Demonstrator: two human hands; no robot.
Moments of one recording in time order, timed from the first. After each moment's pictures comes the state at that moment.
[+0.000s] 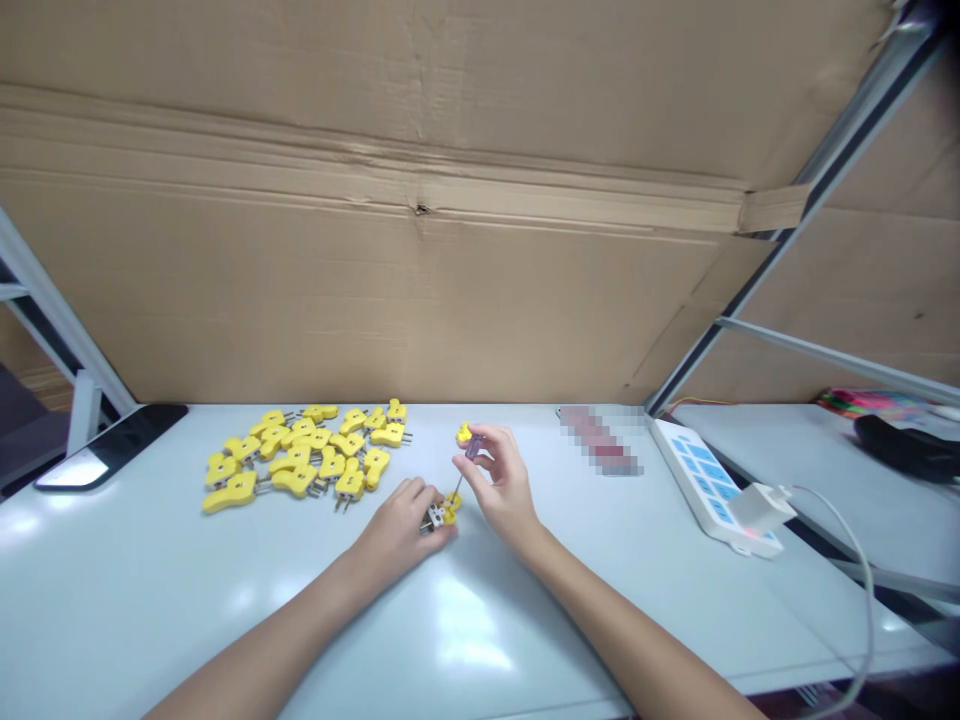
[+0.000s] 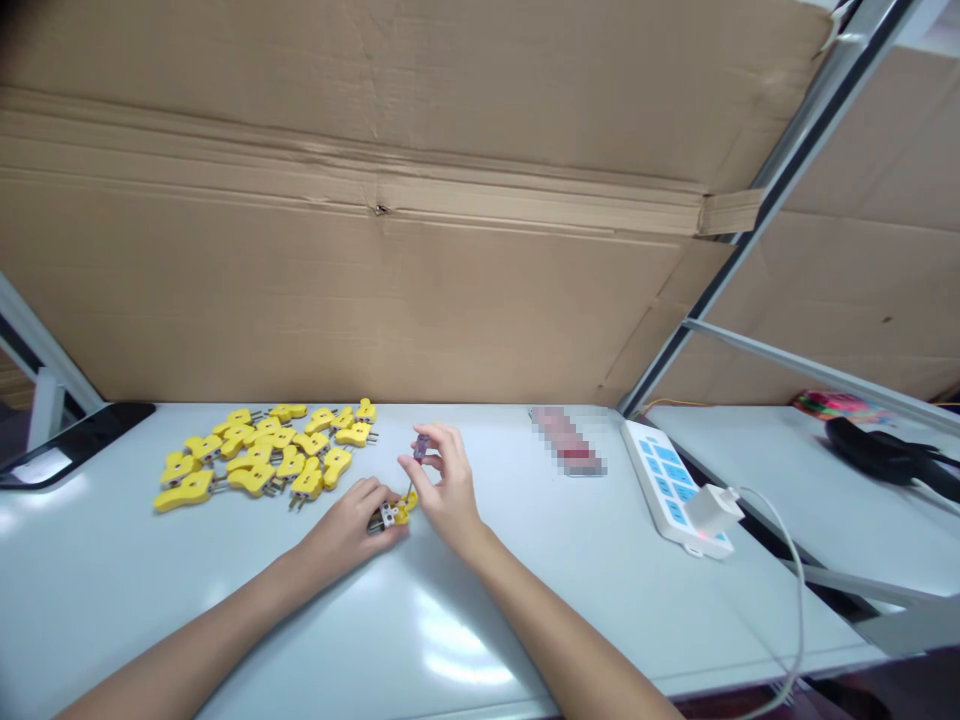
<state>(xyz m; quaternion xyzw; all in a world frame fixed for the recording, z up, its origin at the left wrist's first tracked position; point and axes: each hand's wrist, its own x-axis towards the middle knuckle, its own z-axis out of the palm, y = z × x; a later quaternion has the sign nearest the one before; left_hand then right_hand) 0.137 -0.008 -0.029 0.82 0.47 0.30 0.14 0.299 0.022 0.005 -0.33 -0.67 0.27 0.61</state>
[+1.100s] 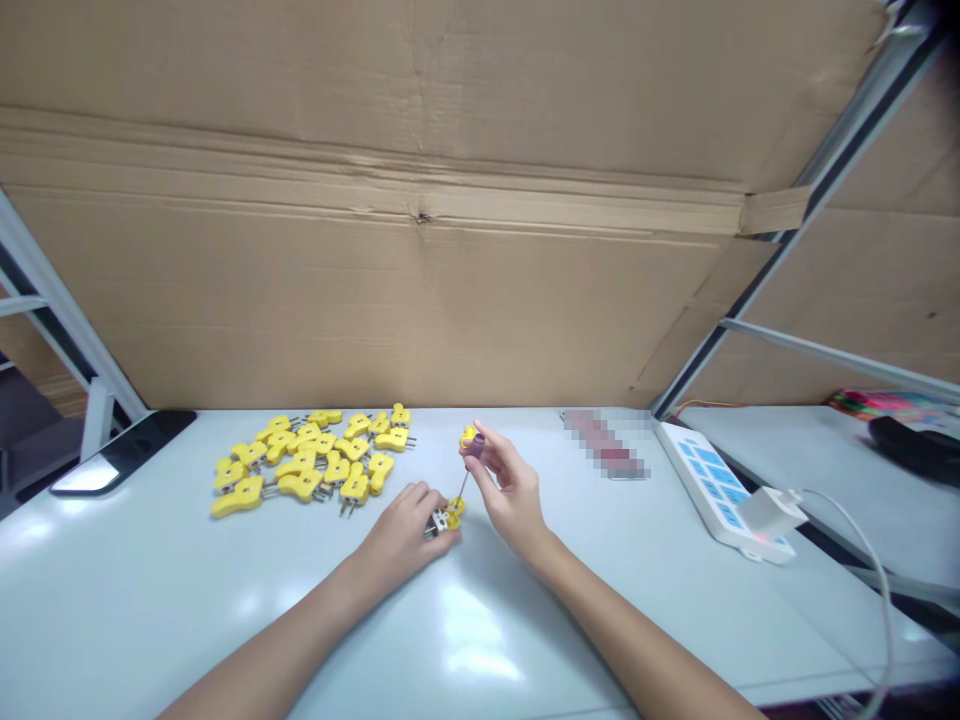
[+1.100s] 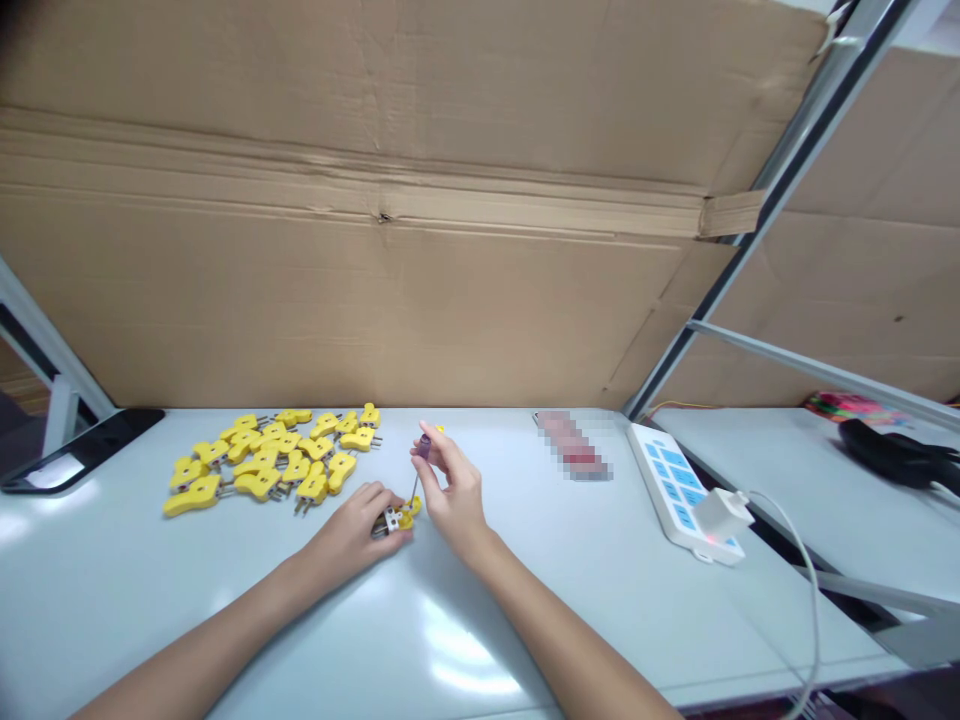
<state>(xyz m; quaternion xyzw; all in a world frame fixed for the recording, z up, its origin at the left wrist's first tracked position) 0.137 -0.010 -0.024 0.81 0.47 0.31 0.16 0.301 0.024 0.002 -0.32 -0.69 0.24 0.60</state>
